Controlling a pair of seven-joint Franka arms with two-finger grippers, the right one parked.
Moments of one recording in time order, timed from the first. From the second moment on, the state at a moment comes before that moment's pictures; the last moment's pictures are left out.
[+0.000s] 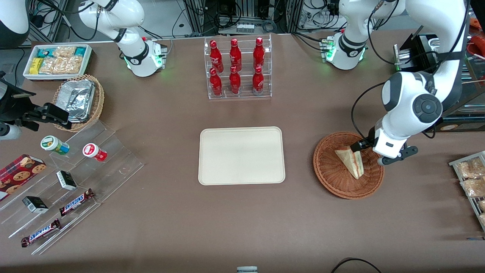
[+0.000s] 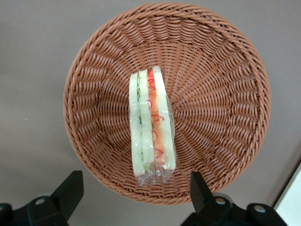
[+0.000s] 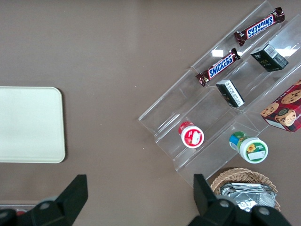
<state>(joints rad) -0.05 0.18 -0.08 -2.09 0.00 2.19 -0.49</state>
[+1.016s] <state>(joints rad) -0.05 0.30 -0.08 -2.09 0.00 2.30 -0.56</state>
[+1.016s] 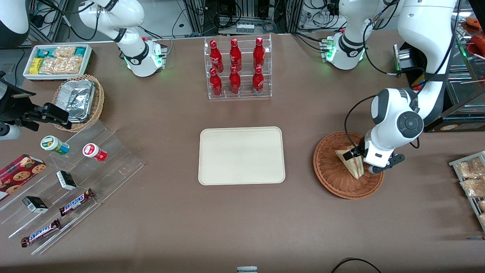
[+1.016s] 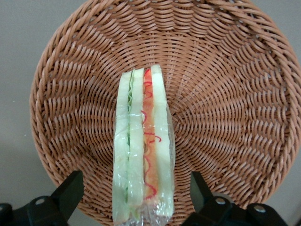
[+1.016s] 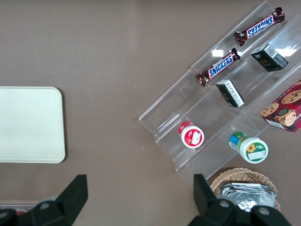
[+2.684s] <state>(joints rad) -0.06 0.33 -0.10 -1.89 0.00 2.07 -0.60</state>
